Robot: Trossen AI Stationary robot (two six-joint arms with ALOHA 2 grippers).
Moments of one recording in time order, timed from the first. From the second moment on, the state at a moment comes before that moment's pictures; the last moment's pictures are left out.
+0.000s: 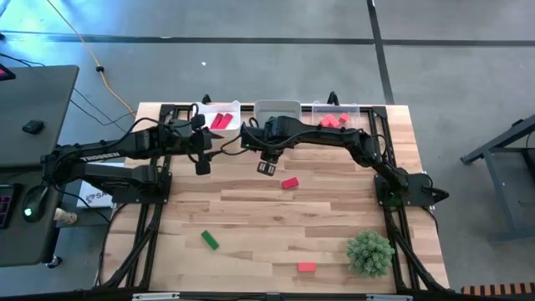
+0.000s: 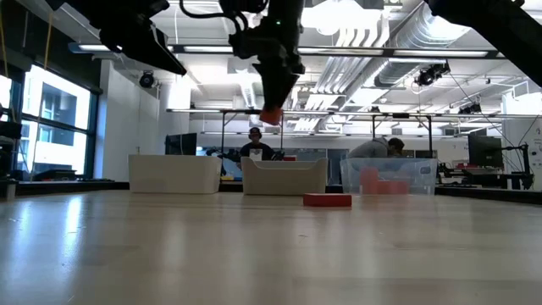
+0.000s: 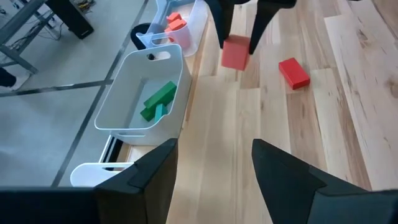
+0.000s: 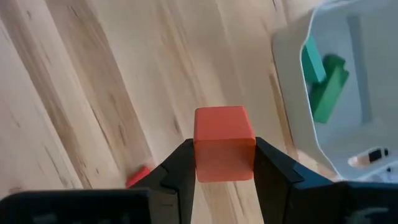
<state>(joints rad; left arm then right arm) 0.38 0.84 0.72 -0.44 -0.10 0.34 -0.10 2.27 2.34 -1.43 0.24 0.16</state>
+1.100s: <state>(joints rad) 0.38 0.84 0.72 -0.44 -0.12 0.37 -0.15 2.09 2.00 -1.57 0.45 0.26</state>
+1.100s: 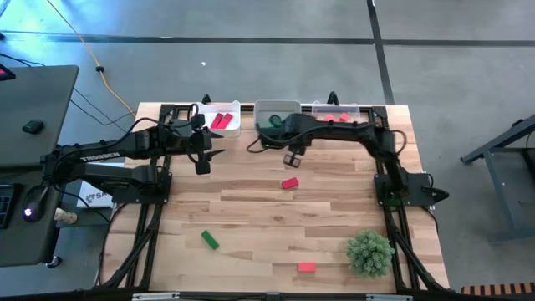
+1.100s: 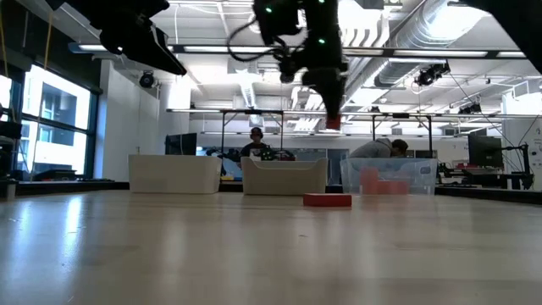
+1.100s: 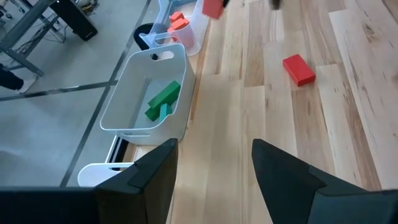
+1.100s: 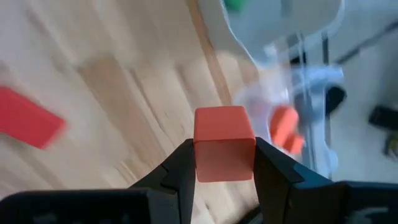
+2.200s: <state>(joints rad) 0.38 0.84 0.72 -0.38 -0.32 0.11 -0.71 1.58 1.18 -0.88 0.36 0.31</state>
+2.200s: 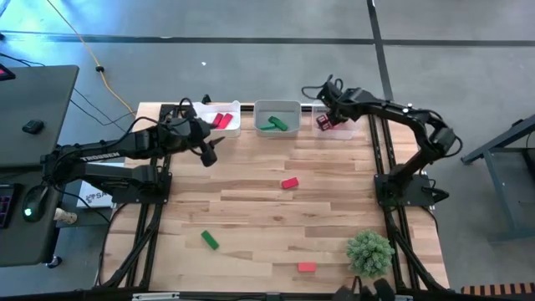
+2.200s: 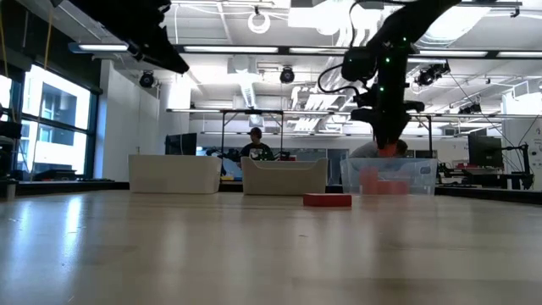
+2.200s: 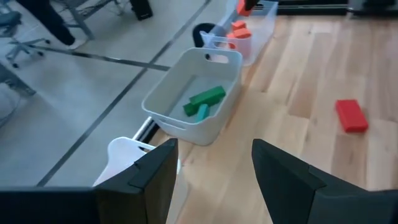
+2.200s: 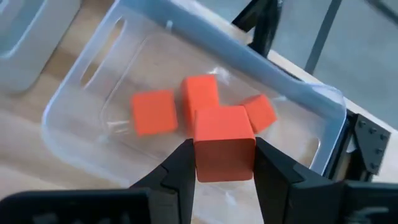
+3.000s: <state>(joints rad) 0.50 0.86 0.72 -0.28 -0.42 0.08 -0.89 1.72 1.18 -0.80 0.18 0.26</state>
